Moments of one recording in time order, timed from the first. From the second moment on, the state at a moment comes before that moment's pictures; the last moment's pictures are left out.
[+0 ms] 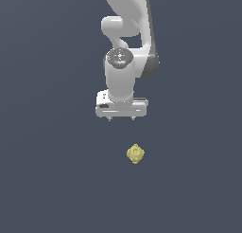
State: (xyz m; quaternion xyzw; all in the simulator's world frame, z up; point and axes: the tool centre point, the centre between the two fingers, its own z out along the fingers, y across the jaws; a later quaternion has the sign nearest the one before) arm -0.012 0.002 0.162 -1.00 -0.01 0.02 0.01
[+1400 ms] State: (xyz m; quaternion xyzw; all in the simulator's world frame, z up) arm 0.019 0.017 0.142 -0.99 -0.12 0.02 -0.01
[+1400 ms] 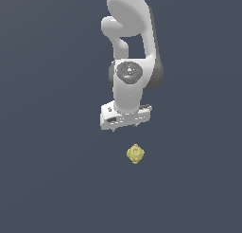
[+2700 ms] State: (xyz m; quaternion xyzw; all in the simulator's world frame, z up) arm 0.098 0.068 0.089 -0.93 -0.36 0.00 0.00
